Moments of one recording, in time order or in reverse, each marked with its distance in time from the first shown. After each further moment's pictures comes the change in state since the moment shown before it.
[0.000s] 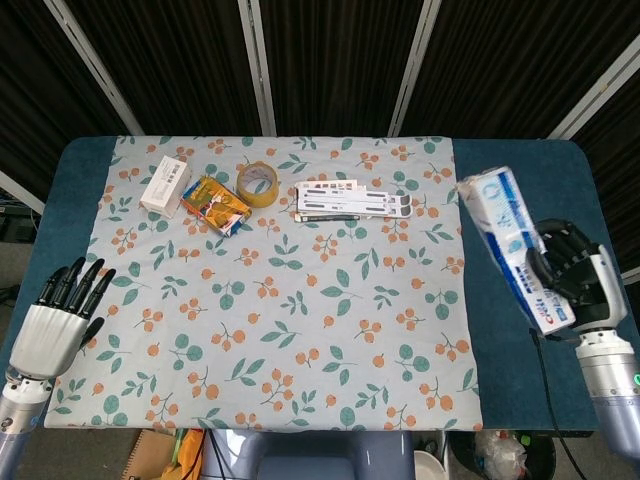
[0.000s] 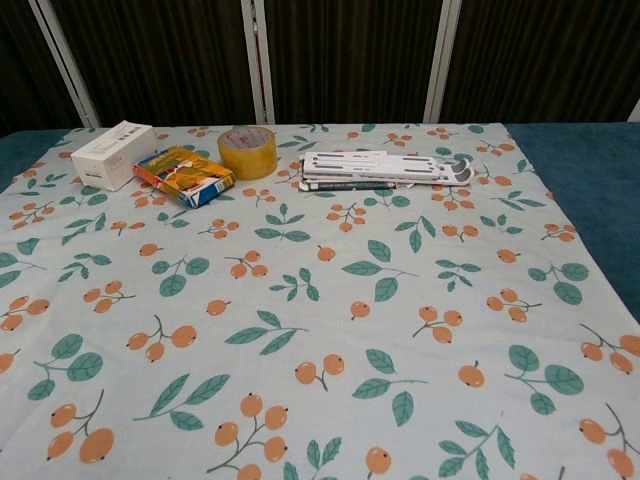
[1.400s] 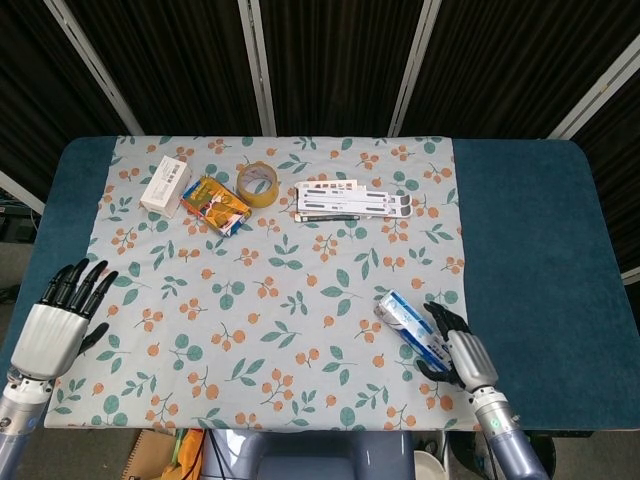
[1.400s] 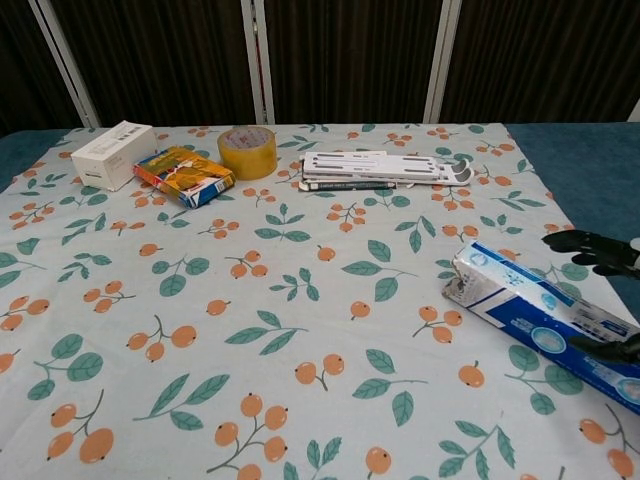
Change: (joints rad) left arm 0.019 0.037 -0.011 -0.075 0.000 -0.062 -0.065; right arm 0.109 -0.522 -0.442 0.332 -0.110 0.027 -1.069
